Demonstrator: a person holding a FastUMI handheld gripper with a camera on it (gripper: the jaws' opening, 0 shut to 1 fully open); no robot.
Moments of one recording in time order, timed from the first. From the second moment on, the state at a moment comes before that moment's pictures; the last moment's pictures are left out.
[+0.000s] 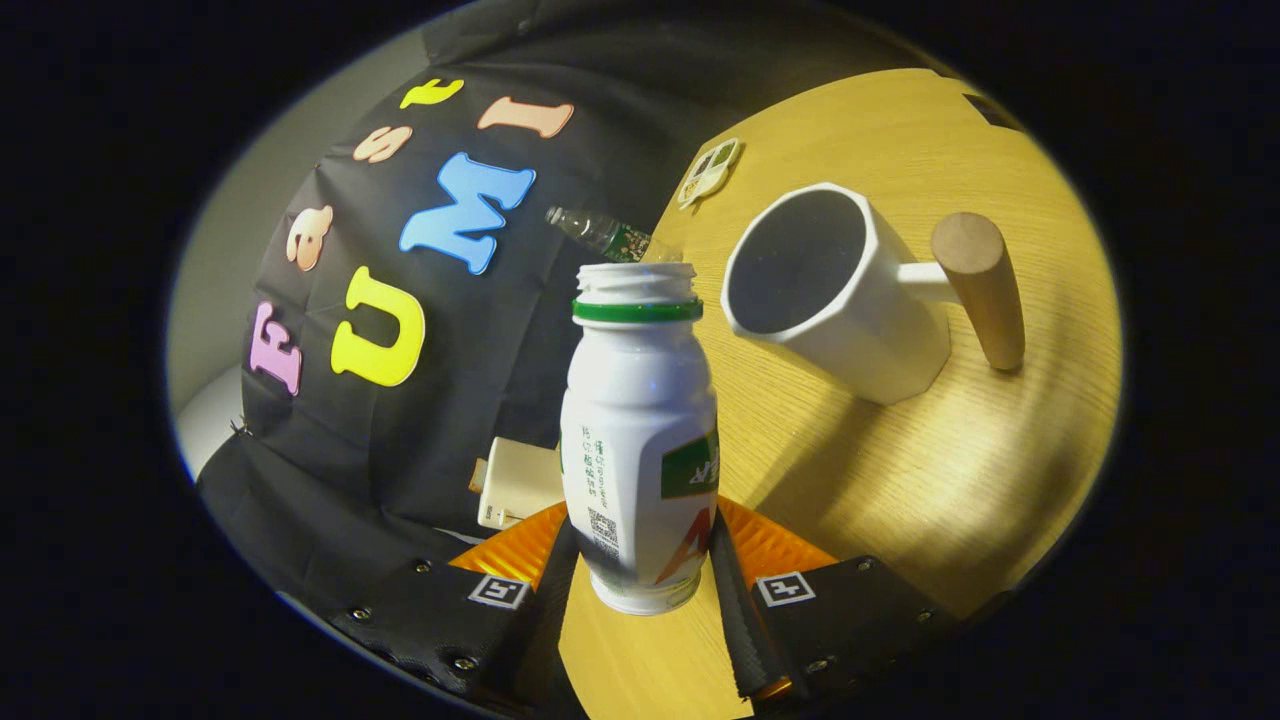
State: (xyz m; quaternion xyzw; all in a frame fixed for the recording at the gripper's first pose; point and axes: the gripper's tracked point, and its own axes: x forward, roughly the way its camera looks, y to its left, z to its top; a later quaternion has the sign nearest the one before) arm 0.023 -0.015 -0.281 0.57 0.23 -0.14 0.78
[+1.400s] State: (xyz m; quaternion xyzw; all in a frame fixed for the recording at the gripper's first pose) arm 0.019 -0.013 -0.263 0.69 0.27 -0.16 0.65
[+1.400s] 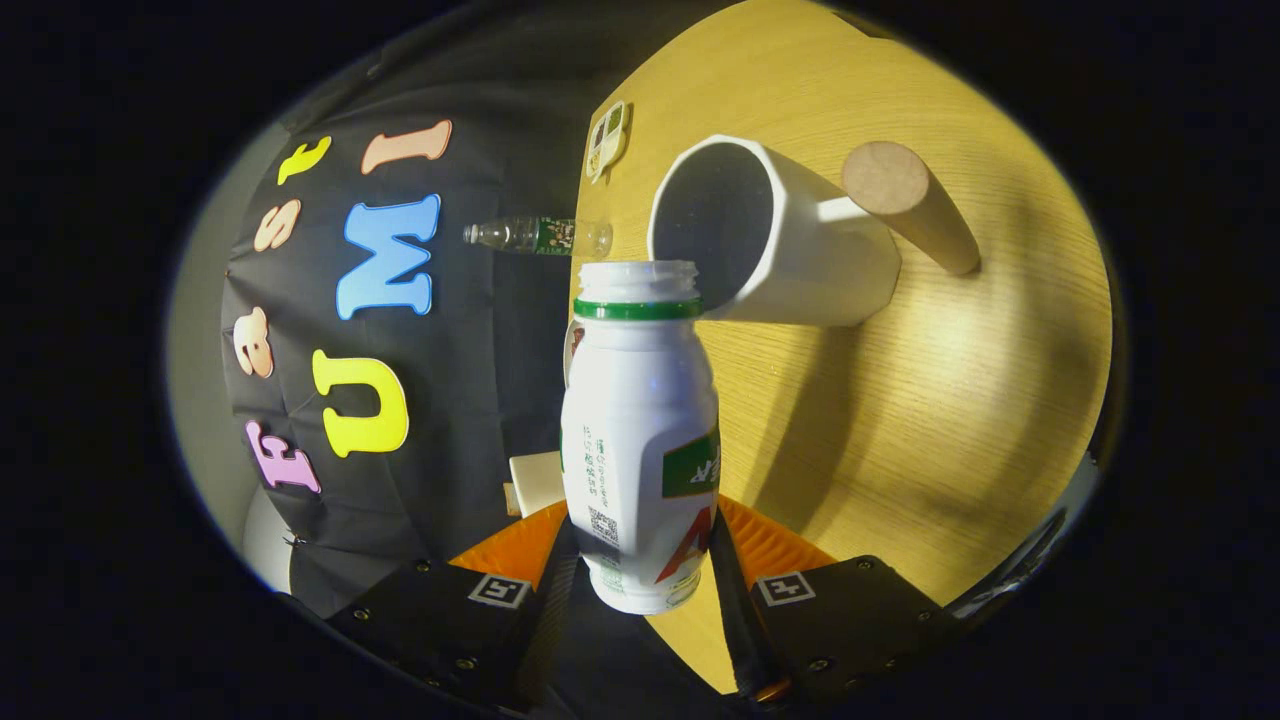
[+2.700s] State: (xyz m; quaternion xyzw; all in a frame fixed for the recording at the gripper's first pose) arm 0.019 -0.013 -0.246 0.75 0.30 -0.16 0.56
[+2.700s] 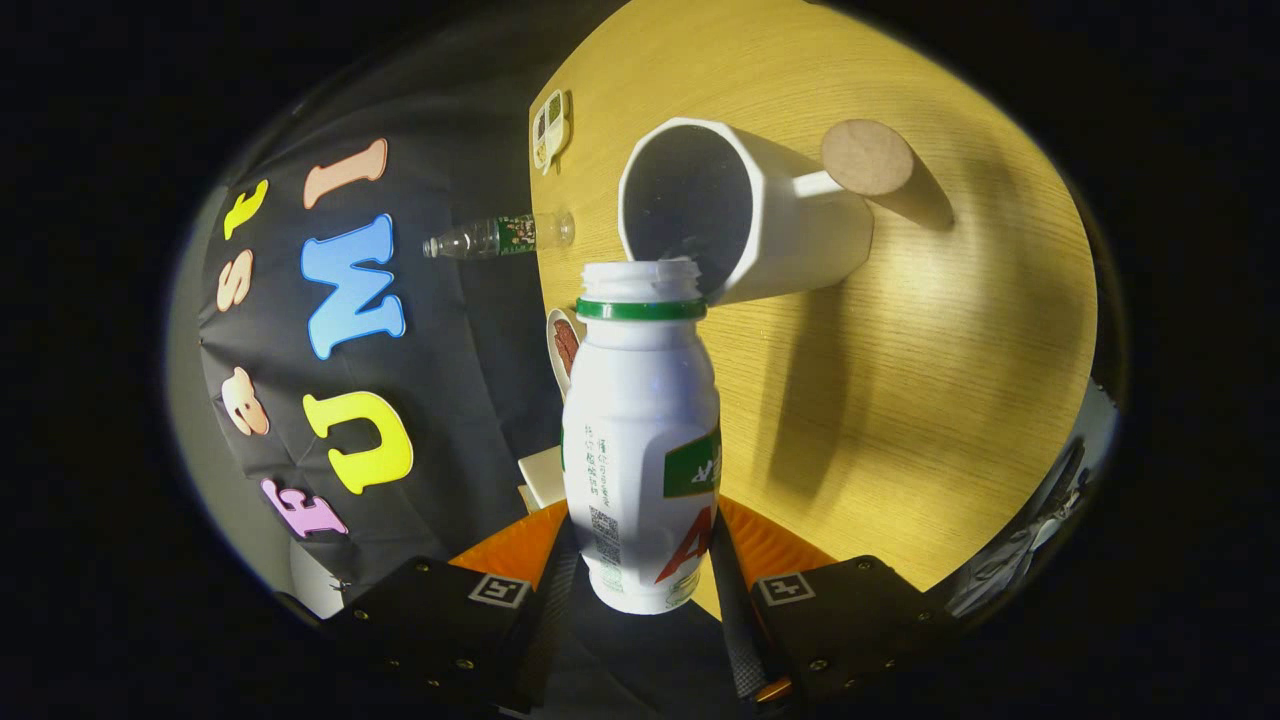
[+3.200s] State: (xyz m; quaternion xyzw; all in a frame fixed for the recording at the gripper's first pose) arm 0.023 -0.010 -0.242 0.77 0.30 -0.17 0.54
